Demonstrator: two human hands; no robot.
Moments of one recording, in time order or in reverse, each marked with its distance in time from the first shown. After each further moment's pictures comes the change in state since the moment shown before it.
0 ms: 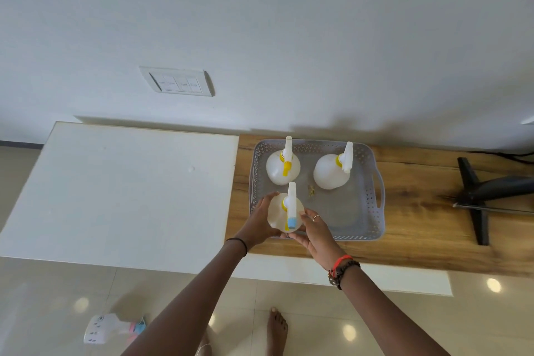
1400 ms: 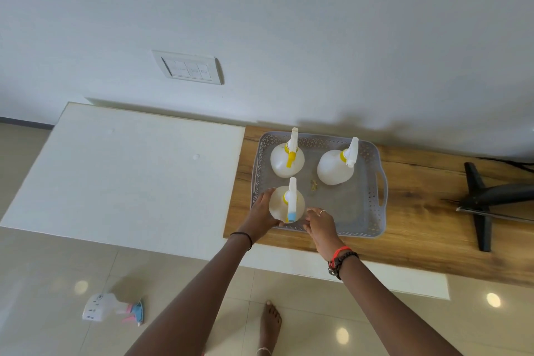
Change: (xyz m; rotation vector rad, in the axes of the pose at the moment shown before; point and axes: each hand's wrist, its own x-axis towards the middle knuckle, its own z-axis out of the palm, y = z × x) left_hand -0.004 -0.008 0.016 -0.024 0.097 -0.043; right_hand 0.020 0.008 -0.017 -0.228 0.178 -0.074
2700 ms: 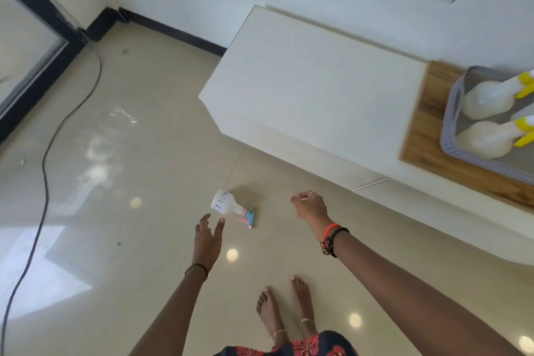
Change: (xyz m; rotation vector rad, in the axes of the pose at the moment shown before) left_hand -0.417 -0.418 -0.152 -0.433 0.603 -0.680; right_hand -0.217 0.259 0.352 -0.588 -0.193 -0.135
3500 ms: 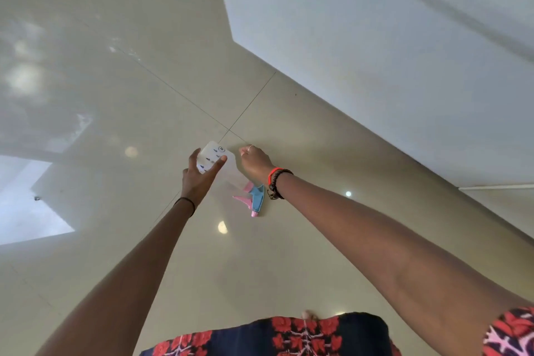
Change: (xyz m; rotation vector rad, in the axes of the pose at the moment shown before) left_hand 0.311 -0.181 0.121 -0.165 0.086 -0.095; right_hand 0.298 0.118 0.278 -0.542 -0.447 -0.197
